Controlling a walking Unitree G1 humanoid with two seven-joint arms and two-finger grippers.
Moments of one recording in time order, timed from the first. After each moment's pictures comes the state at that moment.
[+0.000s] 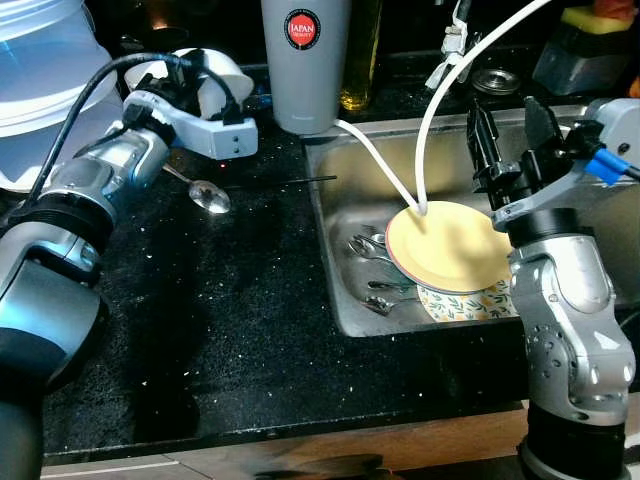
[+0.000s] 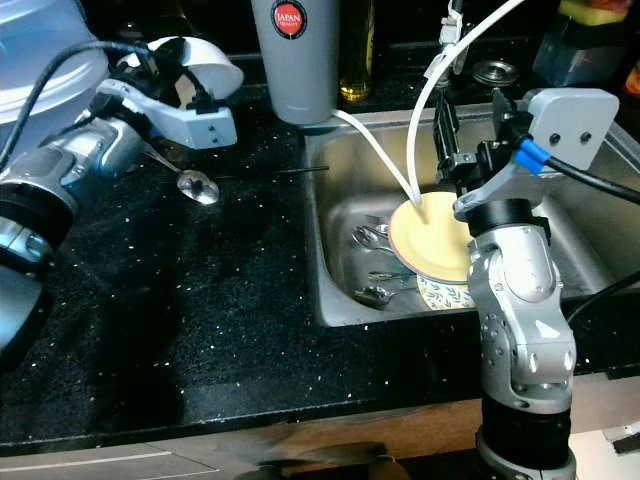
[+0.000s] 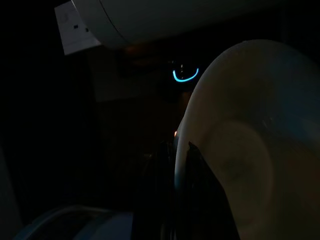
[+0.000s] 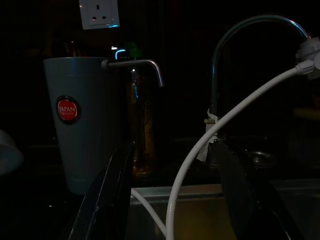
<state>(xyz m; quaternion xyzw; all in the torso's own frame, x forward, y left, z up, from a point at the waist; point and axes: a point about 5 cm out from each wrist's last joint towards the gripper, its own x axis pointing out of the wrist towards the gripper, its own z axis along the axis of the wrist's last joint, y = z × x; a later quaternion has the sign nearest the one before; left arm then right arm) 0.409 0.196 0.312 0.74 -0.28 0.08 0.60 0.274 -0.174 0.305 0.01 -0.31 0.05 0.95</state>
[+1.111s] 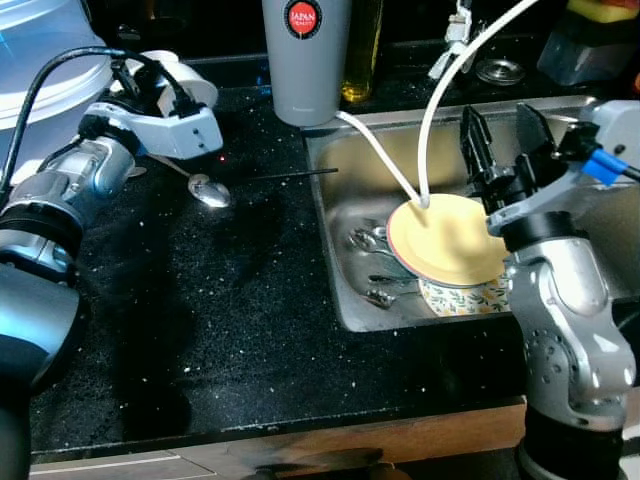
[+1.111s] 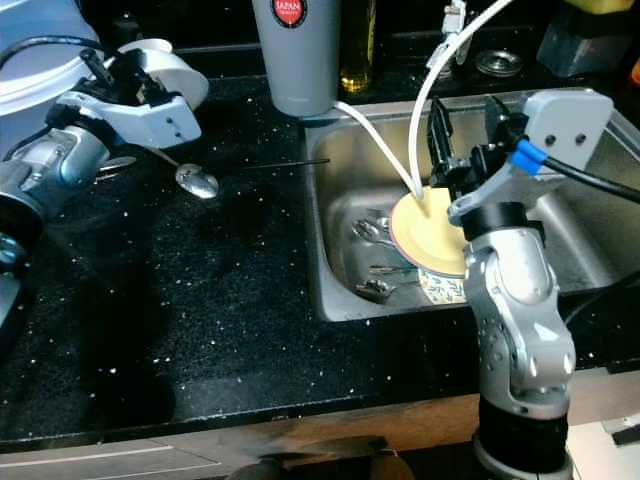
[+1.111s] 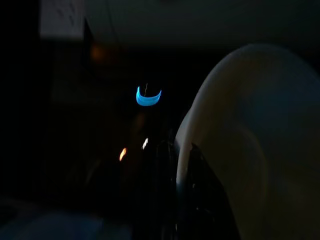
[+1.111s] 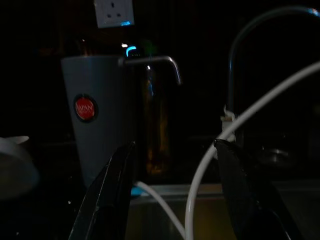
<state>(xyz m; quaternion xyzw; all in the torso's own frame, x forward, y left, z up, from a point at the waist) 0.397 0.200 0.303 0.65 -0.28 -0.08 0.70 0.278 -0.169 0.308 0.02 -0.30 0.06 0.95</state>
